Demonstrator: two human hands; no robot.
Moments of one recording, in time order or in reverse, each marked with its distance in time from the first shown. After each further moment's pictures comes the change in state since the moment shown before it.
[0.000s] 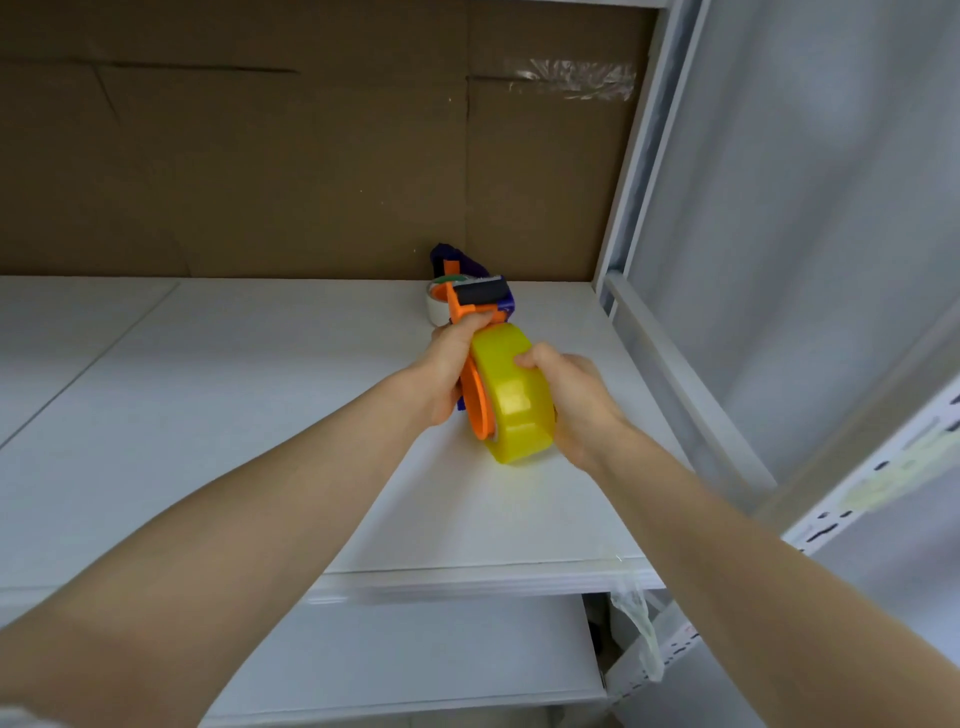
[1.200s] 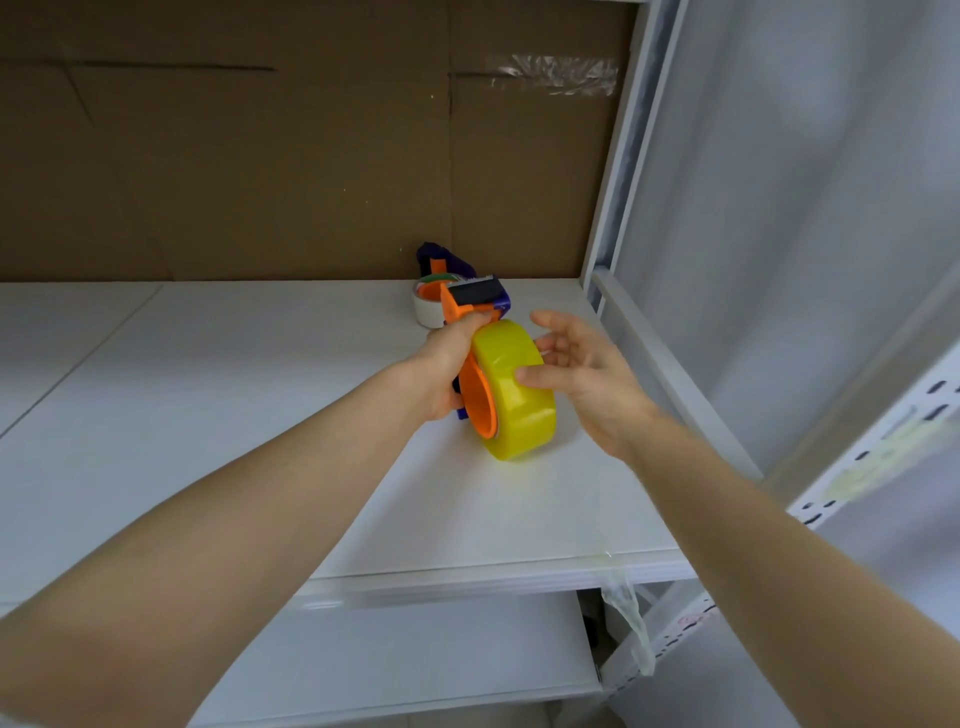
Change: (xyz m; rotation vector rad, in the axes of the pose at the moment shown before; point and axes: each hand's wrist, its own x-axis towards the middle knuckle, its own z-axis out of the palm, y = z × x) left_hand -0.007 0.007 0.014 0.070 -0.017 -0.104; right_hand -0.001 -0.005 -0.031 -0.228 -0.044 -0.255
